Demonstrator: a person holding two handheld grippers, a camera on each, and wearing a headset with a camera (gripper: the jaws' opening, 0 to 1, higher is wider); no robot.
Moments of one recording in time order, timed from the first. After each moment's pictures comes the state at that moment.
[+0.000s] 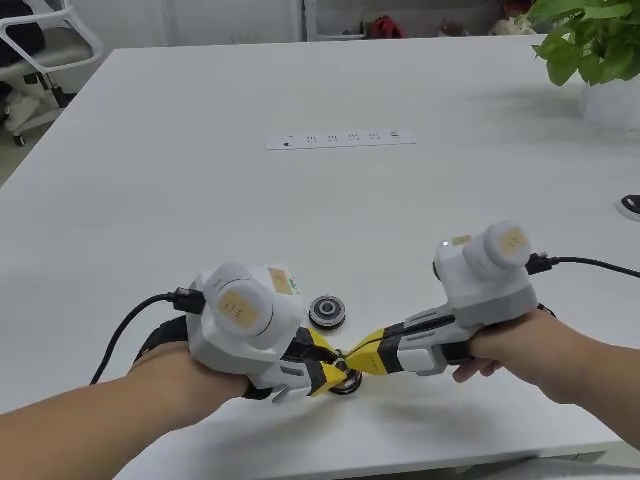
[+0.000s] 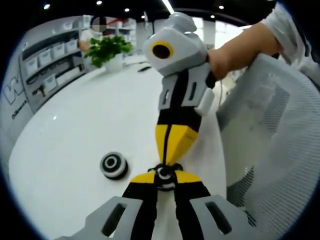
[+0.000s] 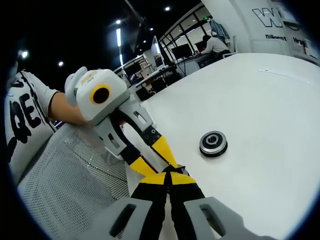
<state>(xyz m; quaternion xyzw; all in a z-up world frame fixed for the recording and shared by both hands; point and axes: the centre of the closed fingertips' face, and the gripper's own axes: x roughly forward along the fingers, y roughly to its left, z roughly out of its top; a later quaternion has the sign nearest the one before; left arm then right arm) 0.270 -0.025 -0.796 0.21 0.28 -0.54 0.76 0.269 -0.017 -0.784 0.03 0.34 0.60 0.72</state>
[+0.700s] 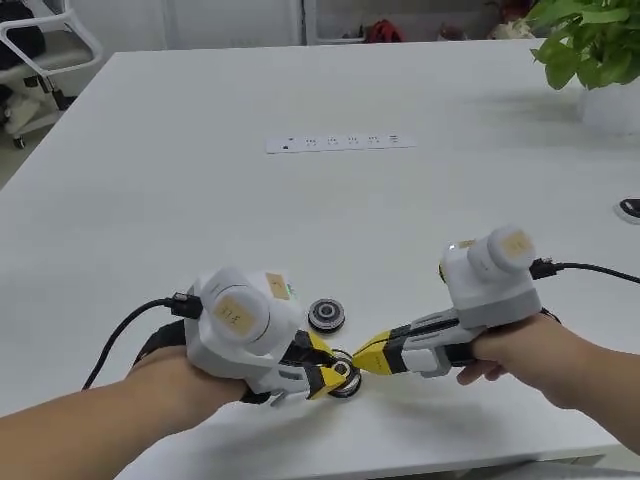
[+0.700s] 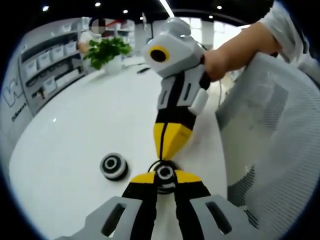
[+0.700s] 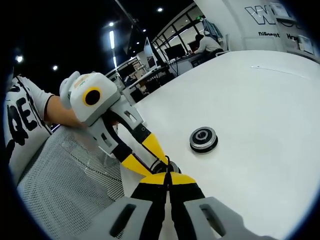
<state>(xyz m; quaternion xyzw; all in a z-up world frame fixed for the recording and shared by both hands) 0.270 -0.026 -0.795 0.22 0.27 -0.55 0.76 0.278 -0.027 -0.791 0.03 0.36 0.58 0.74</state>
